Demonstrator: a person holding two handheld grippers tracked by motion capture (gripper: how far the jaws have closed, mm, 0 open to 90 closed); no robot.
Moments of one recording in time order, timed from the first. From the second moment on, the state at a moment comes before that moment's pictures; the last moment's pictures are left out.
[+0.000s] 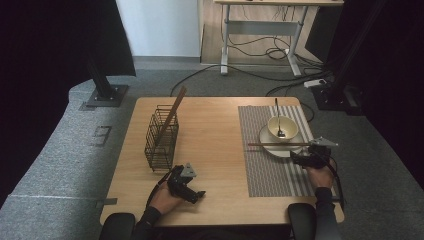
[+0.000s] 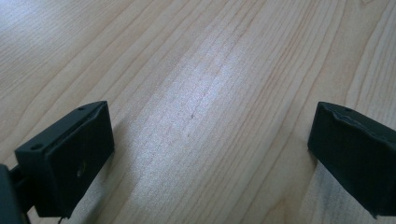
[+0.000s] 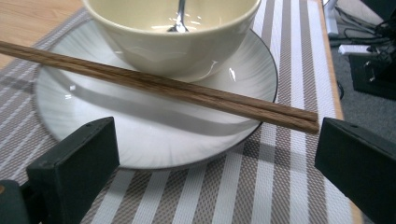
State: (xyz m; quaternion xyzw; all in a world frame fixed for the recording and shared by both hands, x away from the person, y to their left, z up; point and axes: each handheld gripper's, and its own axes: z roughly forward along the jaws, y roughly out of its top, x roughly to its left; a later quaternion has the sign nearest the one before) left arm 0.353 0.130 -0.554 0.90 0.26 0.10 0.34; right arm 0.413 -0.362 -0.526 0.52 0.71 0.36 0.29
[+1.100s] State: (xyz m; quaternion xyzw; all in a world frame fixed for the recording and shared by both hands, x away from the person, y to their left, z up) left arm 0.353 0.130 -0.554 0.90 0.26 0.10 0.34; right arm 0.354 -0.240 -0.509 0.42 0.81 0.37 0.19
